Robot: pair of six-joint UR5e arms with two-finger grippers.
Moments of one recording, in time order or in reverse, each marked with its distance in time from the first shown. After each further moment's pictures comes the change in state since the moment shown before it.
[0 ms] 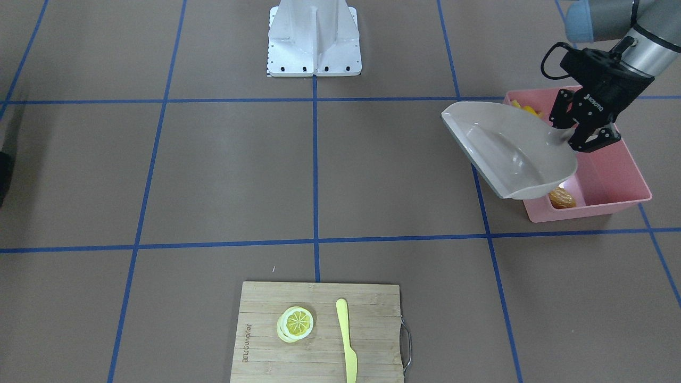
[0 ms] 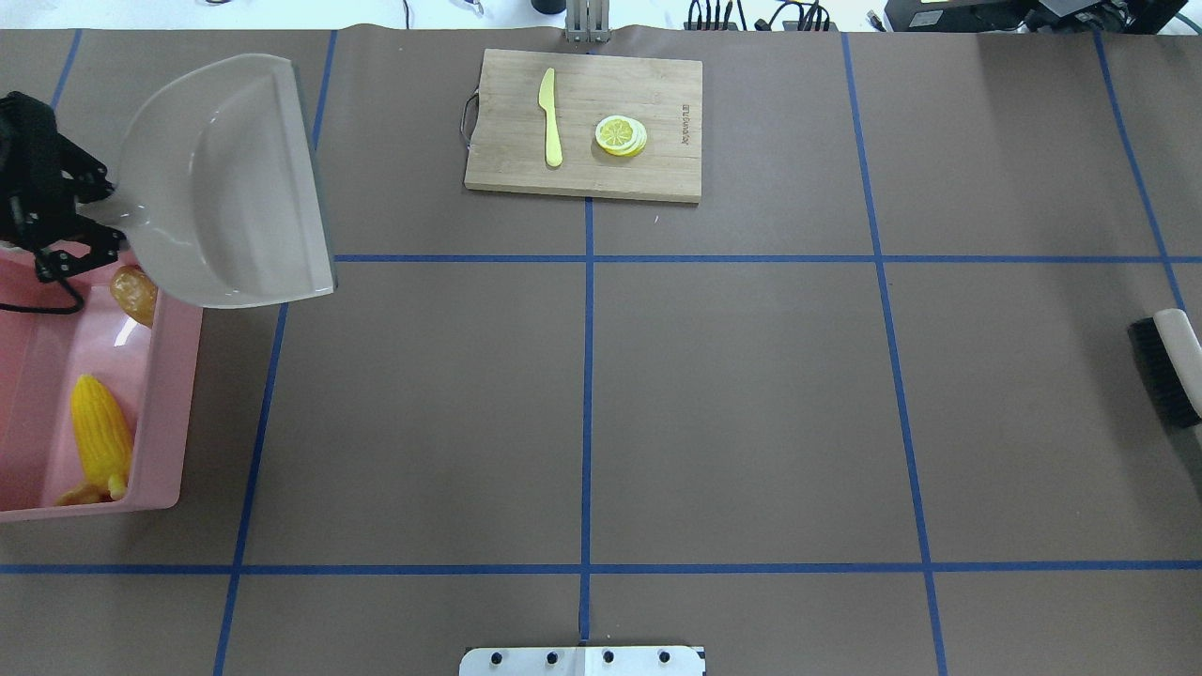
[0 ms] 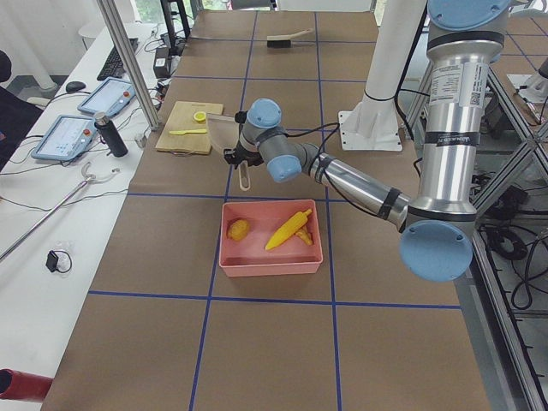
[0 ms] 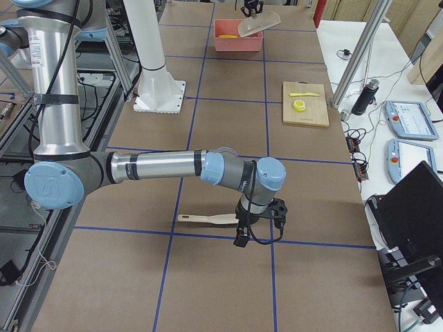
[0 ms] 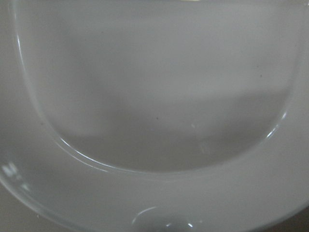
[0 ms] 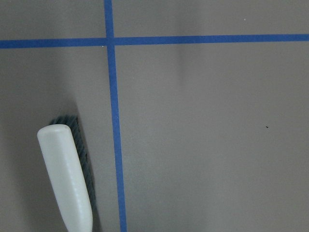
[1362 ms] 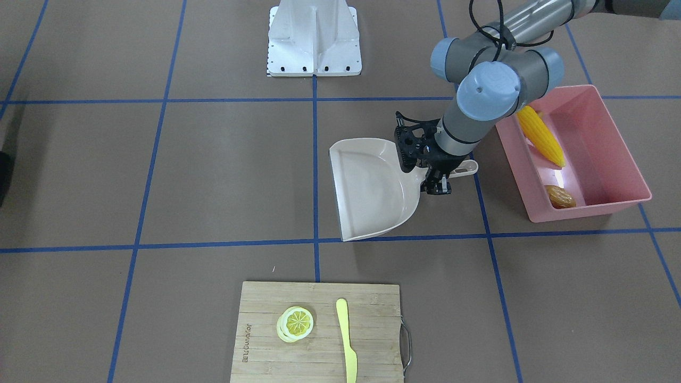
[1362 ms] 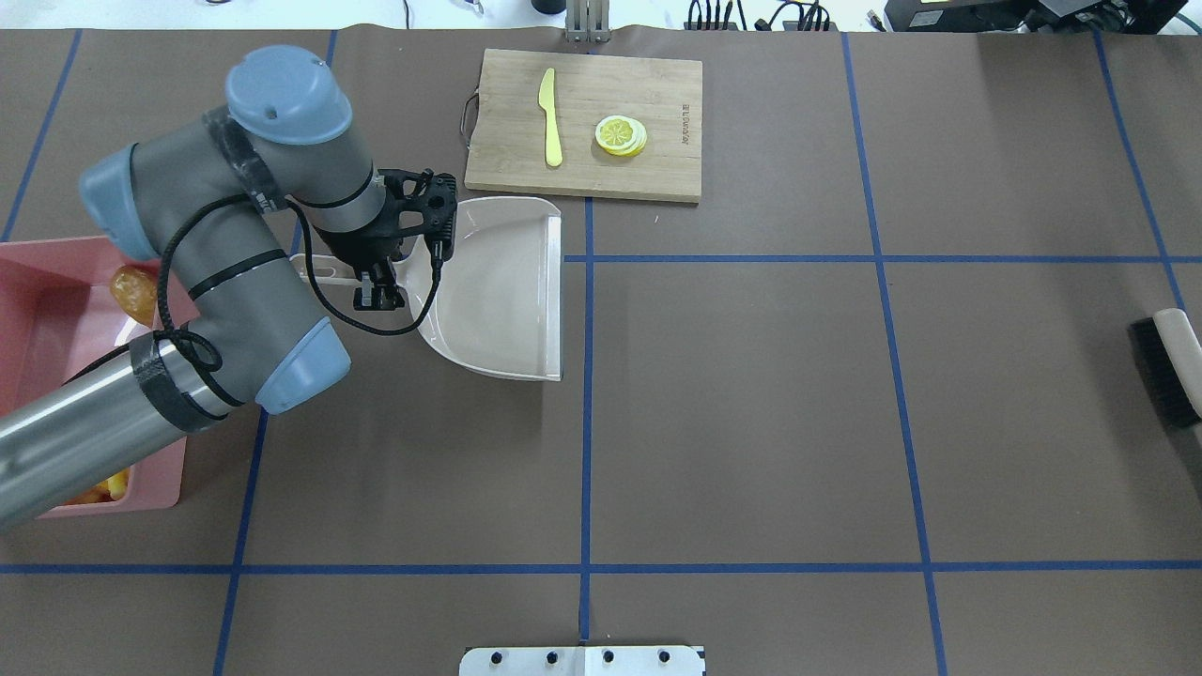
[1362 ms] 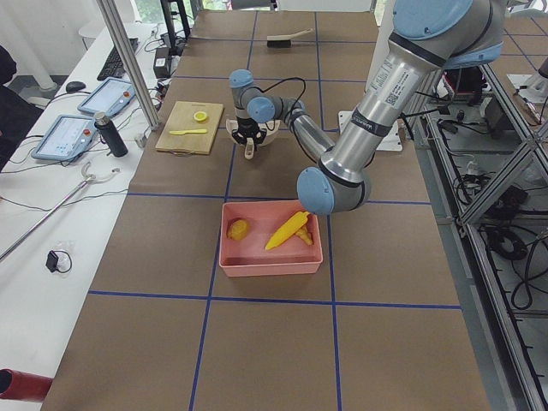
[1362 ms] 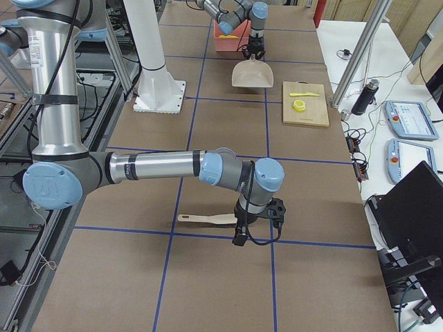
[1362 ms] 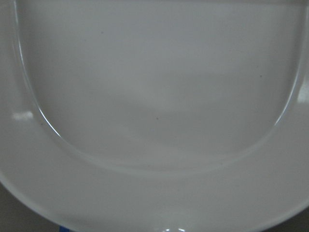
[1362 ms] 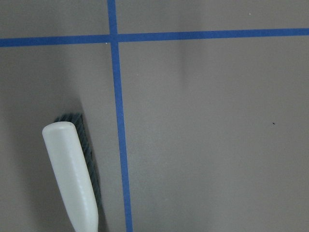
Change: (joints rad) left arm 0.287 -0.552 0.348 0.599 0.090 0.176; right arm 0.000 -0.005 0.009 -0.001 0.030 0.005
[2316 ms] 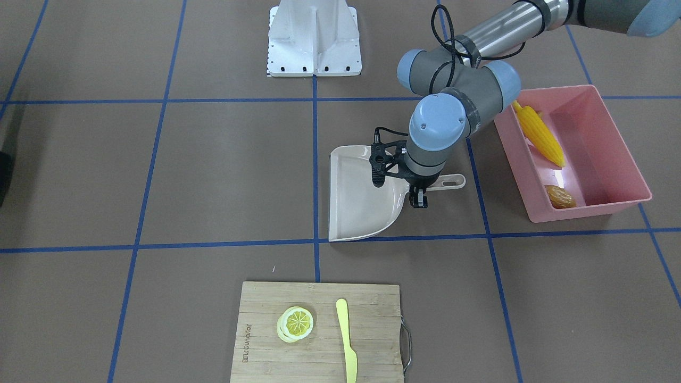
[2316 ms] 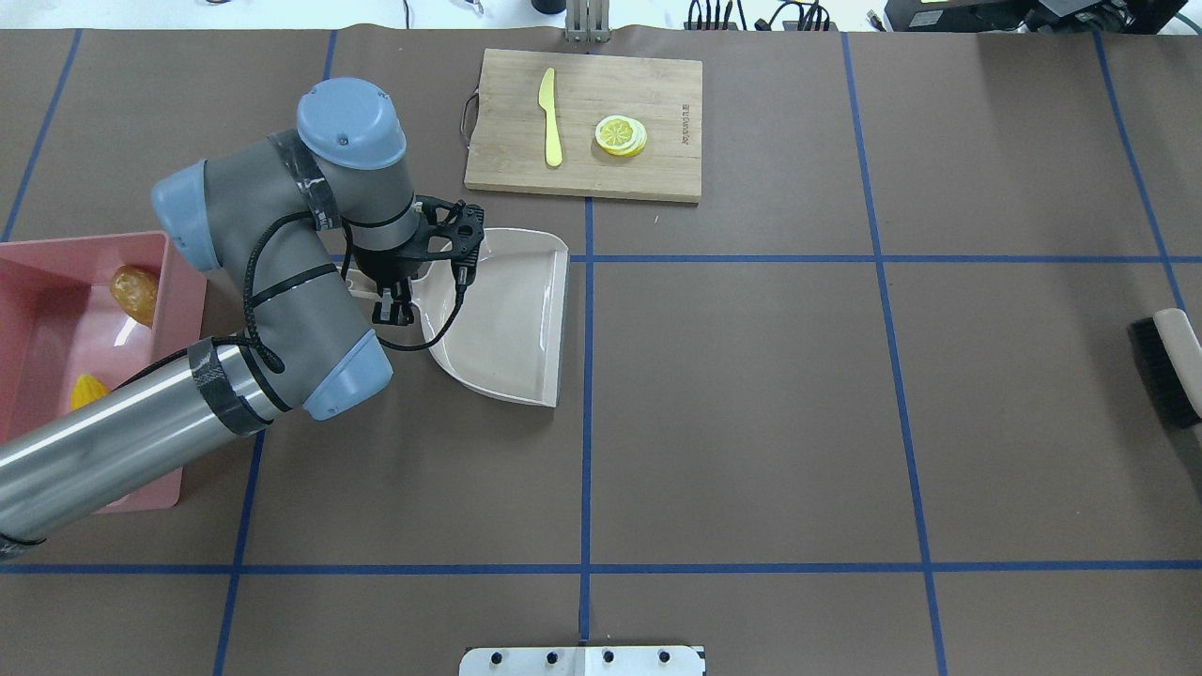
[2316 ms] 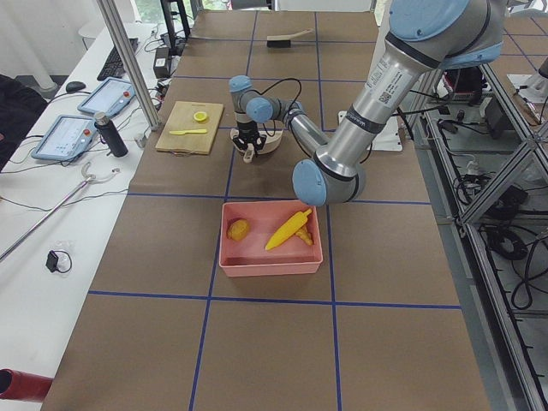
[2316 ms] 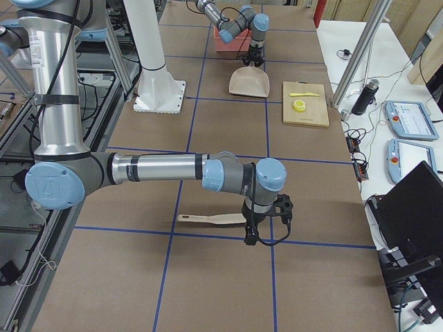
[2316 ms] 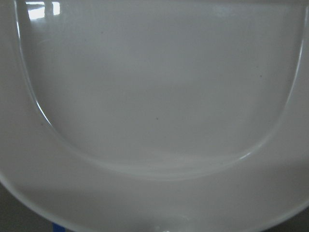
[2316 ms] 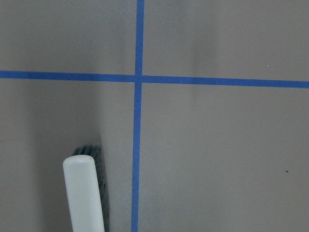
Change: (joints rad) left arm 0.044 -0.042 0.100 0.015 0.034 0.050; right arm 0.000 0.012 -0.047 0.160 0.032 -0.003
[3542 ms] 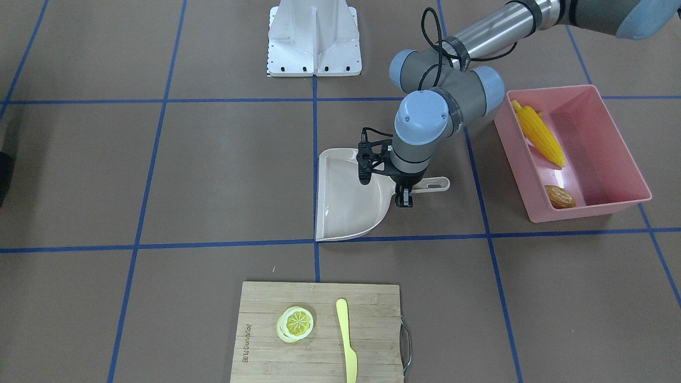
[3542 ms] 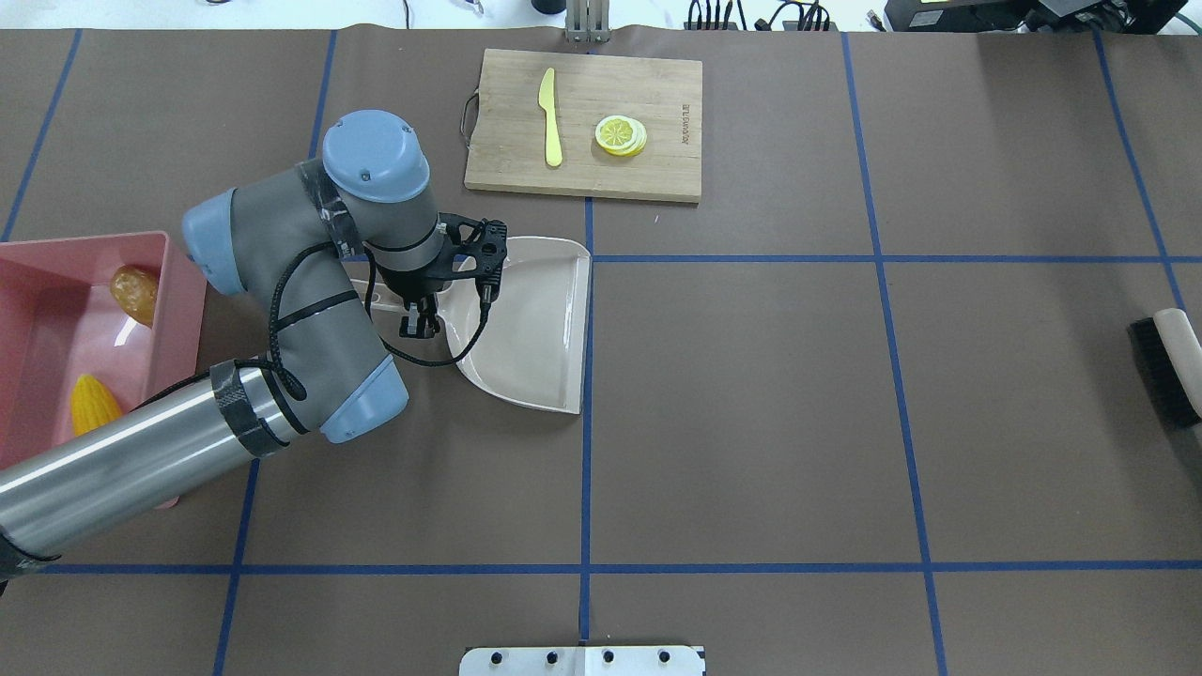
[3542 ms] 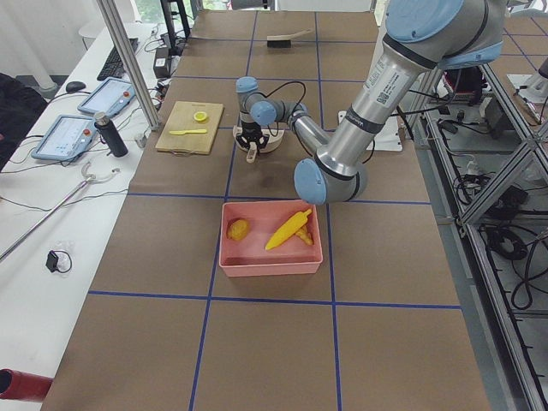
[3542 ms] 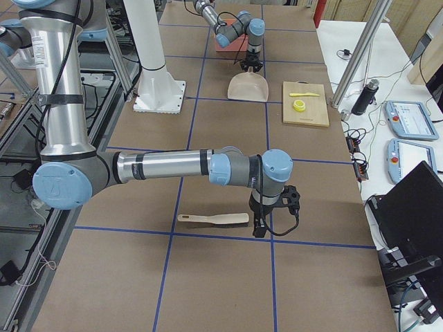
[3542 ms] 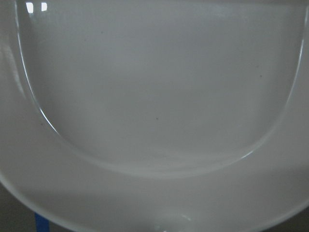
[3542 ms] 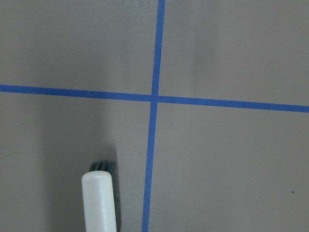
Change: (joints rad) left arm 0.040 -0.005 0.024 -0.100 0.049 -0.063; right arm -0.012 0.032 0.004 0.013 0.016 0.004
